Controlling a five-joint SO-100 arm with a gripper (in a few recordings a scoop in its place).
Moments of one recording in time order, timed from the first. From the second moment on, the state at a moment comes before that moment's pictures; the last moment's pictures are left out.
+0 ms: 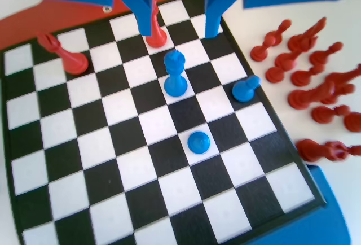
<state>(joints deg) 12.6 80.7 106.7 55.2 -81.7</state>
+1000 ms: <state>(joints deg) 12.3 74.7 111.3 47.6 -83.1</state>
